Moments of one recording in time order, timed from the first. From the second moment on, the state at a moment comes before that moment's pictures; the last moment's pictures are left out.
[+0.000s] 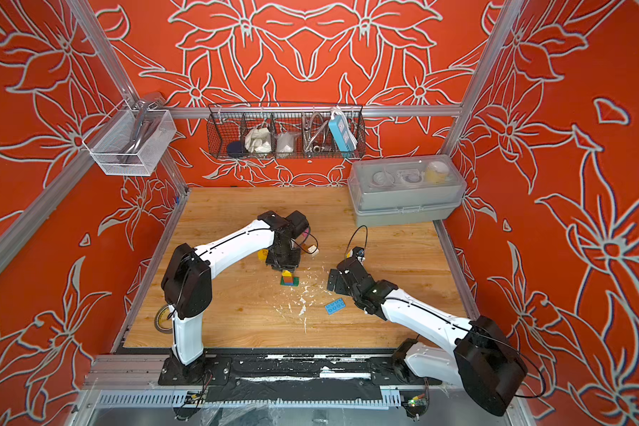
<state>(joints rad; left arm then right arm) -0.65 1.96 1.65 -1.20 0.04 -0.60 0.73 1.16 0.56 -0.27 0.23 0.76</state>
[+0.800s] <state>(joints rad) -0.68 2.00 1.70 -1.25 -0.03 -0.61 0.73 1.15 0.56 -0.27 0.23 0.76</state>
